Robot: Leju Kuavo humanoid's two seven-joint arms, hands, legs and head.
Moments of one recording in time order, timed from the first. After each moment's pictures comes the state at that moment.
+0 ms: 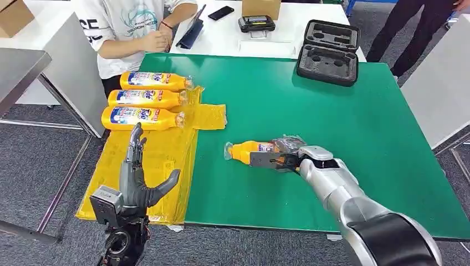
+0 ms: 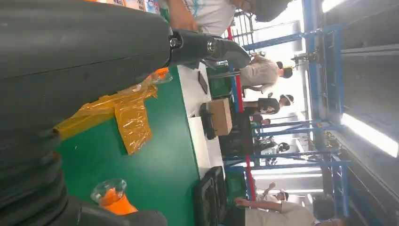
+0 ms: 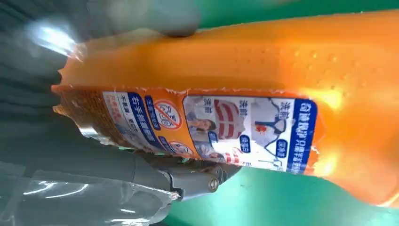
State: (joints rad) left arm 0.02 -0.10 -0.27 -1.56 -0.20 0.12 -0.60; right arm -0.86 0.05 0.40 -0.27 1.11 0.24 -0.16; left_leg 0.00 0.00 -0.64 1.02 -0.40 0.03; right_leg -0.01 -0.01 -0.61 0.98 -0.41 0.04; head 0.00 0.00
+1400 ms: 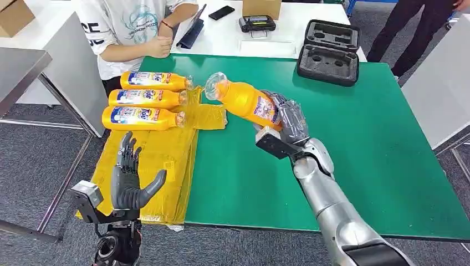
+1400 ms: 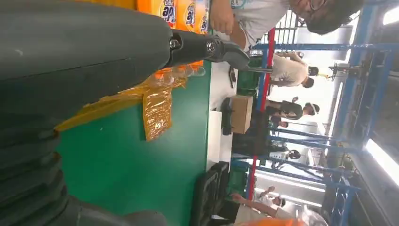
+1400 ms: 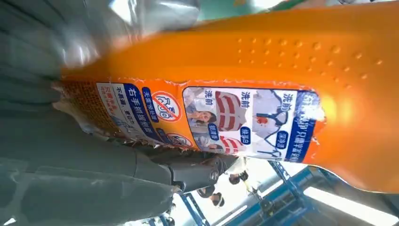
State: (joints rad) left arm 0.06 -0.13 -0.16 -1.57 0.00 0.00 -0.52; right arm -0.66 0.11 0.20 -0.72 0.66 -0.24 -0.65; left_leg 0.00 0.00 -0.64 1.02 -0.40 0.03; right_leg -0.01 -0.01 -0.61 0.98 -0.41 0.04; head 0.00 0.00
